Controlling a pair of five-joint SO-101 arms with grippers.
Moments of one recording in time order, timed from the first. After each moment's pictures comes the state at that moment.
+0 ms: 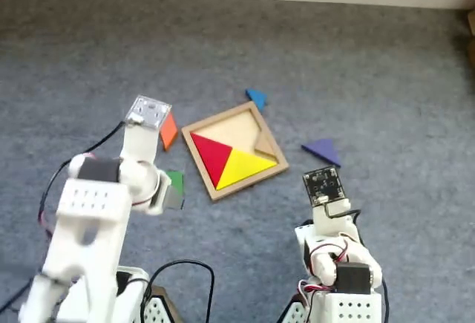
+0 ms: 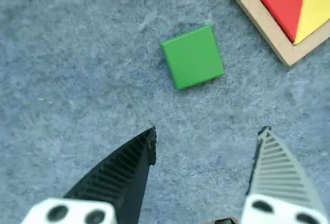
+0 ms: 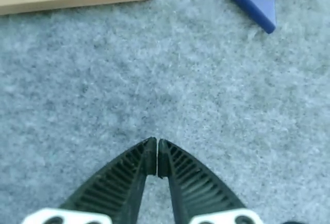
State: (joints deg) left arm -1.5 -38.3 48.7 77.2 -3.7; right arm -3.3 -104.3 96.0 72.0 20.7
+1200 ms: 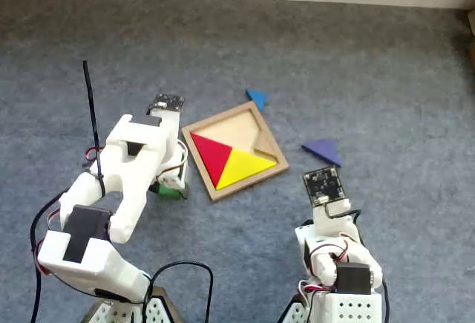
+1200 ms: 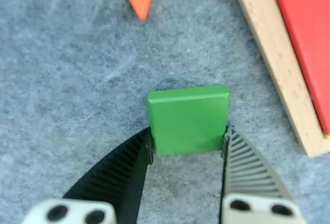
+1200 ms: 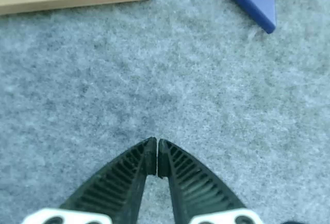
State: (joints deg) left arm 1.5 7.2 31.5 64.9 9.0; right arm -3.3 -104.3 96.0 72.0 20.7
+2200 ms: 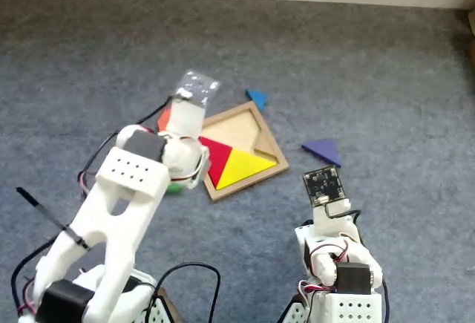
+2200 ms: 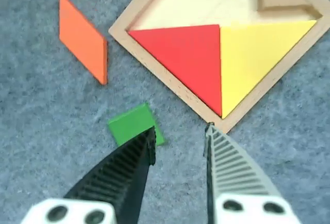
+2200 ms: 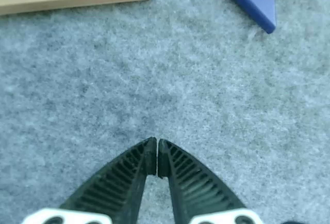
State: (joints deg) left arm 13.3 -24.2 36.2 66.6 1.9; right arm -3.3 -104.3 96.0 72.0 20.7
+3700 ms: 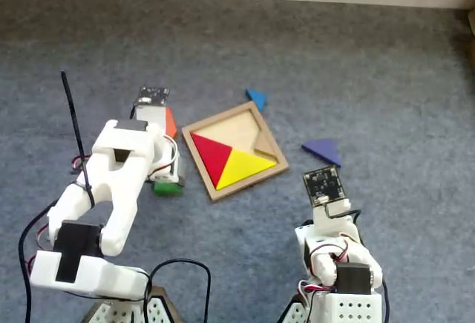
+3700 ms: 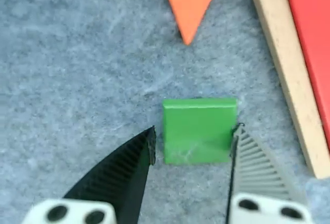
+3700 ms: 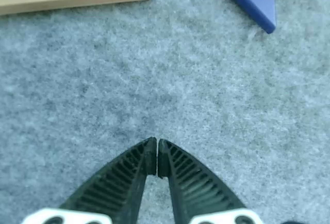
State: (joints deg) left arm -1.1 -0.6 36.5 59.3 9.7; right arm -3.3 -104.3 96.0 72.0 20.7
